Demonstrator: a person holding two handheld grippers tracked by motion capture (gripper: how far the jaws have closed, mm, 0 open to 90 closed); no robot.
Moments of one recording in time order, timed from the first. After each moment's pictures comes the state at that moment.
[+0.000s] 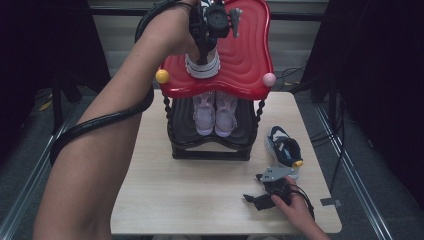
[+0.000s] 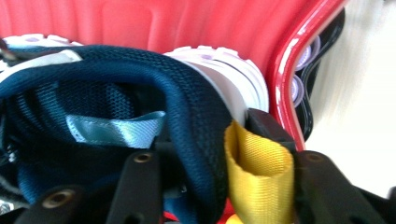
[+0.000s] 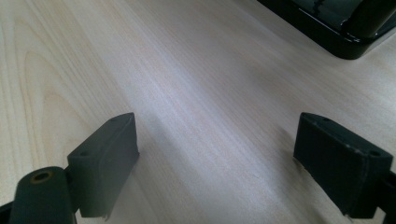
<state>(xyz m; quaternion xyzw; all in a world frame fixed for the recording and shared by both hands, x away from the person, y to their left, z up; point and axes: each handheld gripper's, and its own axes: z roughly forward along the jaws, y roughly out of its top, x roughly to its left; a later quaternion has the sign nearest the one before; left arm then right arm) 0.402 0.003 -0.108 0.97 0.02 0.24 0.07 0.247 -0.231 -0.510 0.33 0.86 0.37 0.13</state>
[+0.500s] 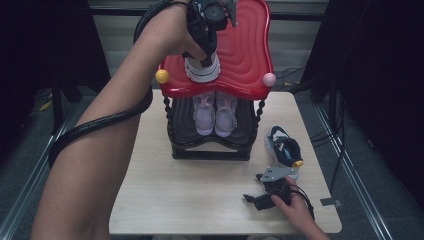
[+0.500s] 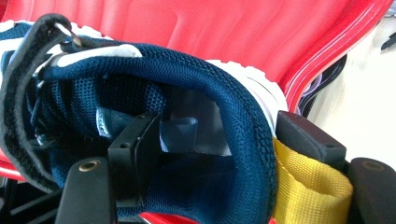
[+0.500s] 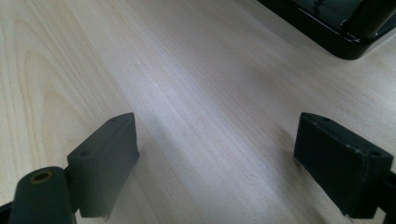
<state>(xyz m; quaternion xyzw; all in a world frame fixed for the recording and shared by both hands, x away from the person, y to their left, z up) 0.405 0.007 -0.107 0.96 0.09 0.24 0.12 0.247 -0.231 -0.510 0.33 0.86 0.37 0.13</state>
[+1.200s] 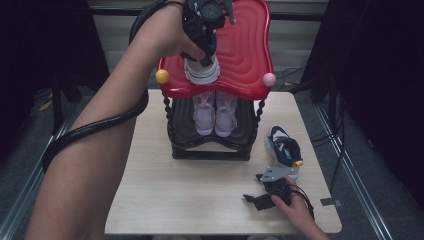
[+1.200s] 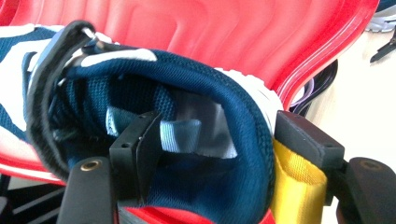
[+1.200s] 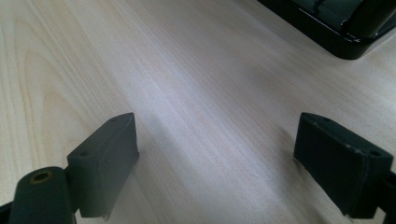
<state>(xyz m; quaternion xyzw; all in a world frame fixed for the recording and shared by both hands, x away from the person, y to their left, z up) 0.399 0.016 -0.101 0.96 0.11 0.23 0.15 0.247 -0.231 -0.510 0.33 0.86 0.37 0.13</state>
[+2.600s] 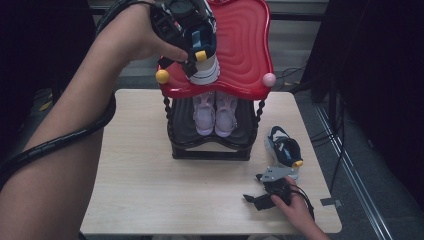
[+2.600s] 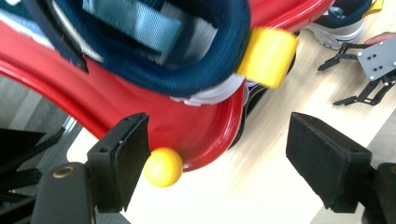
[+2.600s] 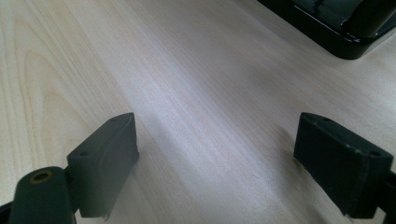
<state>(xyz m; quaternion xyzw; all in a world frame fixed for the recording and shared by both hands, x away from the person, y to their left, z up) 0.378 0.062 -0.095 0.95 0.24 0.14 0.17 0.247 -0.231 -0.510 0.33 0.86 0.37 0.13</state>
